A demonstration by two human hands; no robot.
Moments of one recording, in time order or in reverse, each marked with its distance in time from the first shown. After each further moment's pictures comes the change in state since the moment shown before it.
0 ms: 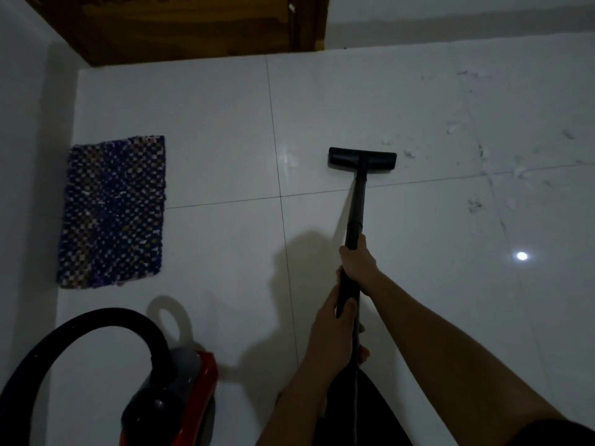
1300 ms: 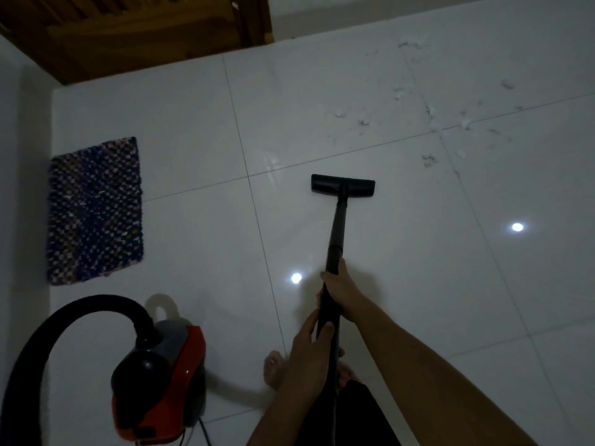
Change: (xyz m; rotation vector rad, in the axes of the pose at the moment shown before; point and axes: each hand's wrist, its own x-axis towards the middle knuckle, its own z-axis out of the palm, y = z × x) left_hand -0.118 -0.117 0.081 0.085 0.053 -0.126; right_hand -0.093 0.180 -0.037 0.333 -0.167 0.067
